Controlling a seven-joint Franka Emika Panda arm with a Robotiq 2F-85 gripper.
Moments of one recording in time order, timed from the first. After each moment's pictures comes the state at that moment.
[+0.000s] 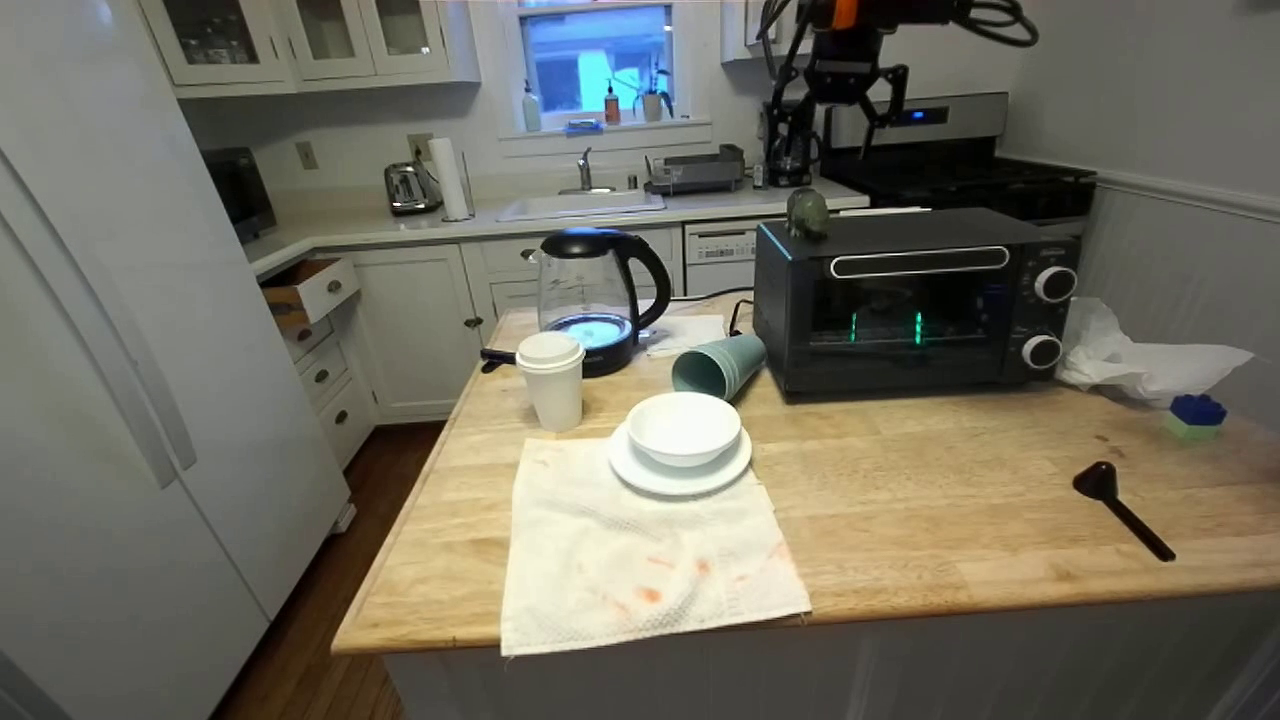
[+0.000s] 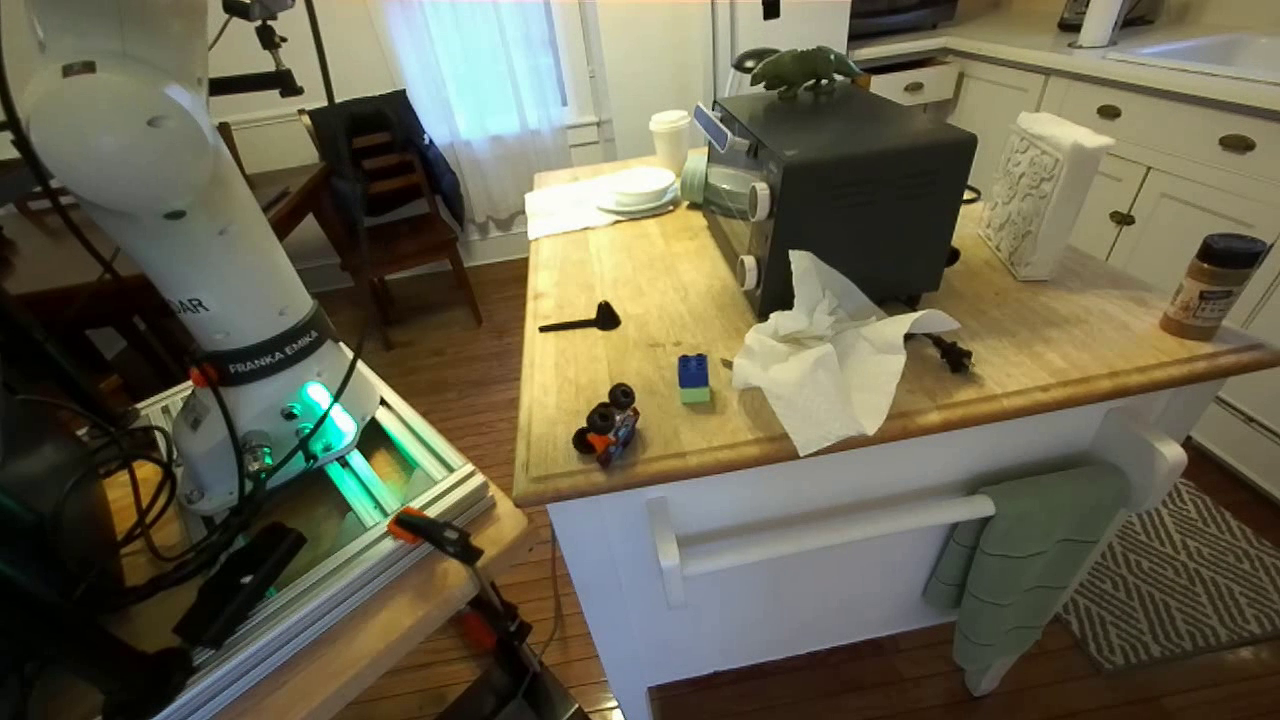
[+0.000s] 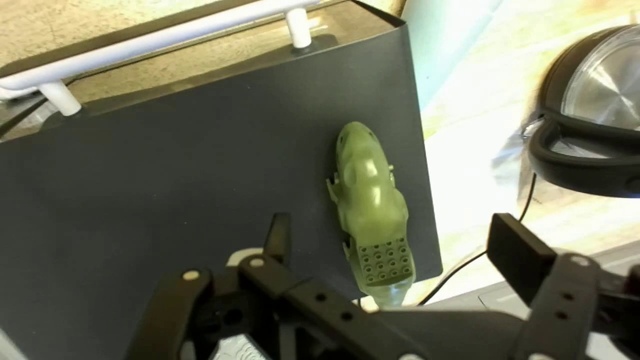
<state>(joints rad) -0.12 0.44 -0.15 -1.35 0.07 1.92 0.70</state>
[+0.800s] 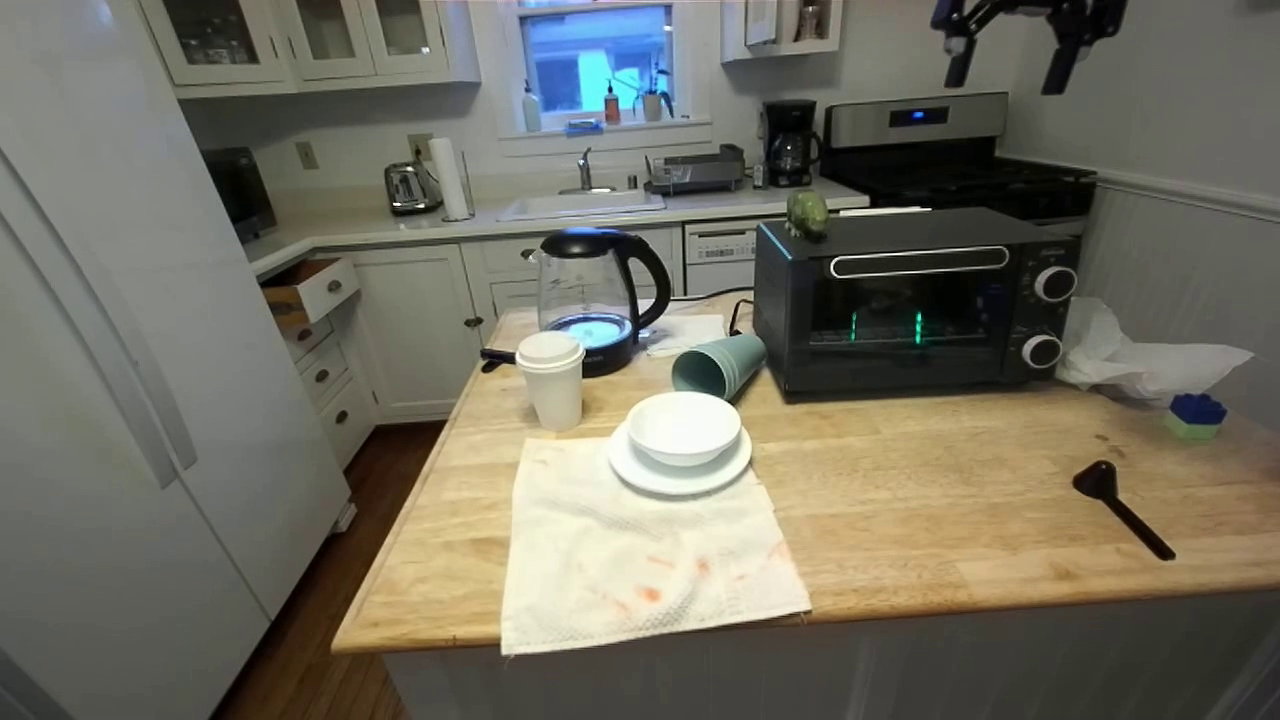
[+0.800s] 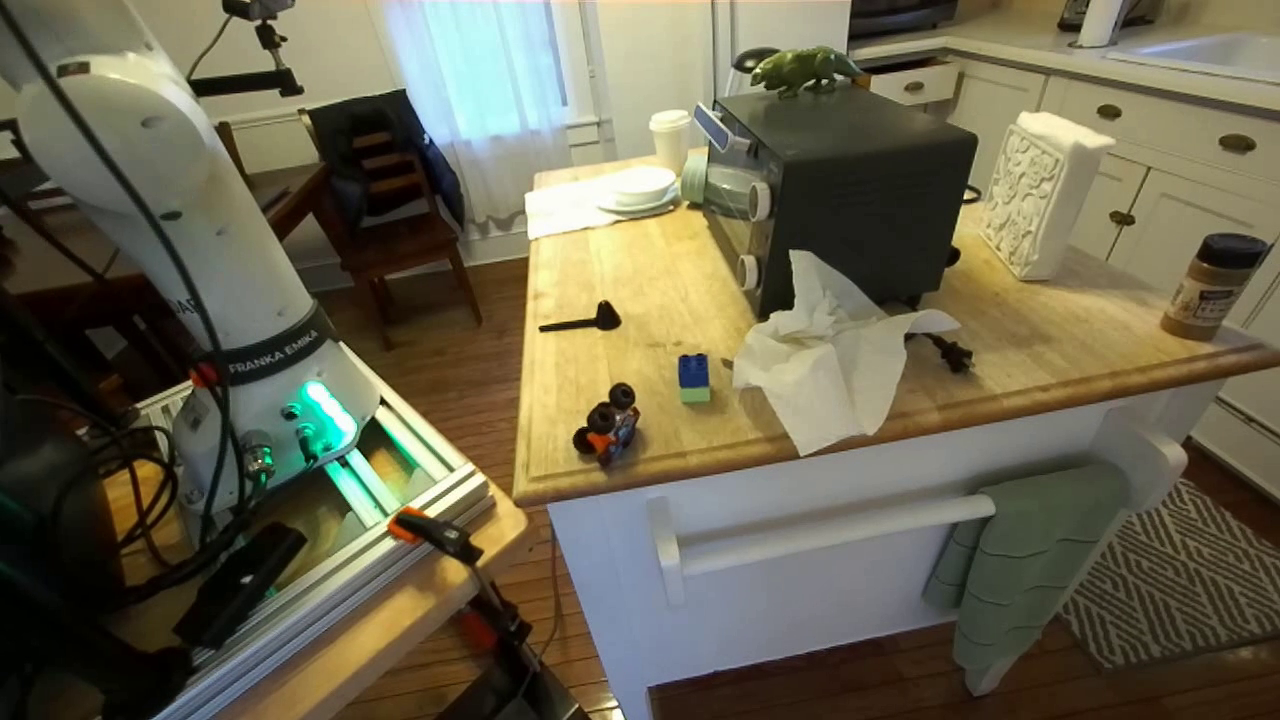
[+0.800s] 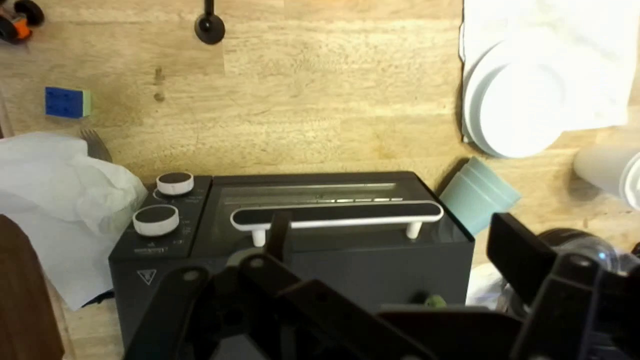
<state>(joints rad) -0.14 -0.13 -0.17 -1.92 0.10 1.80 0.36</state>
